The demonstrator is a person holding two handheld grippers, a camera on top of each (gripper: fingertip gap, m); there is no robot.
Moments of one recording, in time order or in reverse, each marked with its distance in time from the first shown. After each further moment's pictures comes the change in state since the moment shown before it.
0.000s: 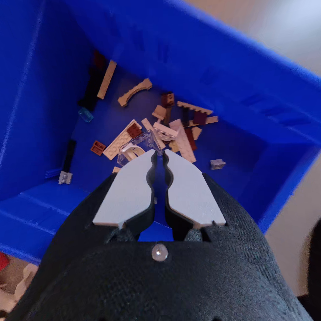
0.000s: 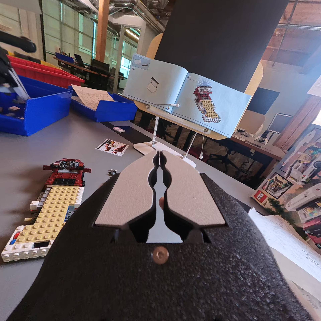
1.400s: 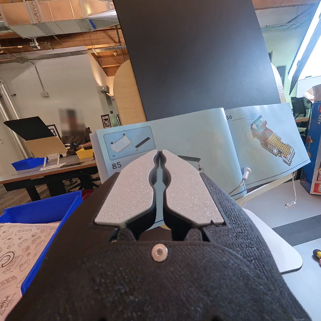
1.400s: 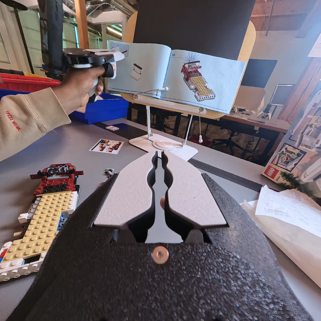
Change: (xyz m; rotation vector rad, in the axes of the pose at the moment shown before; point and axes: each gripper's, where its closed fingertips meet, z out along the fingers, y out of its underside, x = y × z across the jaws) left arm 0.192 -0.347 -0.073 1.396 -0.263 0.053; right arm 0.014 0.030 0.011 -0.037 0.064 0.155
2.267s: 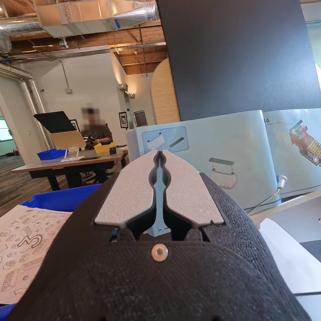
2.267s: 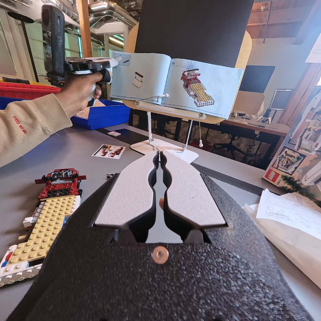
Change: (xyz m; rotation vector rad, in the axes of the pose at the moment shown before) left arm -0.039 0.001 0.000 -0.005 -0.111 -0.011; right arm -0.001 -0.007 -0.003 0.035 -0.004 0.012
